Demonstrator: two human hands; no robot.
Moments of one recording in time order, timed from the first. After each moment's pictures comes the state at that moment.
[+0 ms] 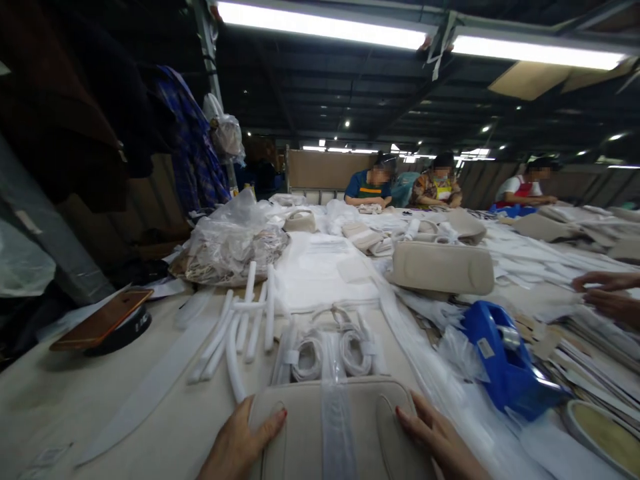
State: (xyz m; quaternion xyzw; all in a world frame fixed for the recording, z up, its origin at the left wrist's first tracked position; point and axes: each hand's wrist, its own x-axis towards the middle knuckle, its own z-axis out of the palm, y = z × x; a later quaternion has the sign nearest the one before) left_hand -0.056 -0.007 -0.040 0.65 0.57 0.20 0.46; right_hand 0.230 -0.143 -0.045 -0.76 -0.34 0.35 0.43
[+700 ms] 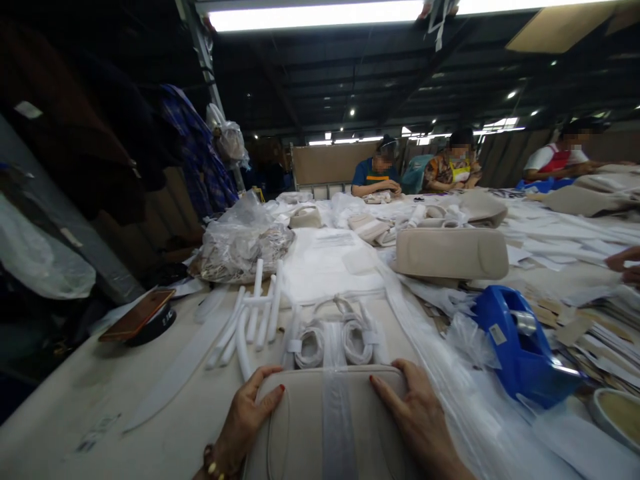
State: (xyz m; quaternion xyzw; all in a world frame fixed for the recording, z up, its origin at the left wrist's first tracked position) left_hand -0.052 -0.010 -0.032 0.66 0.50 0.29 0.48; right_hand 0.209 -0.120 -0.025 -0.80 -0.41 0.18 0.40
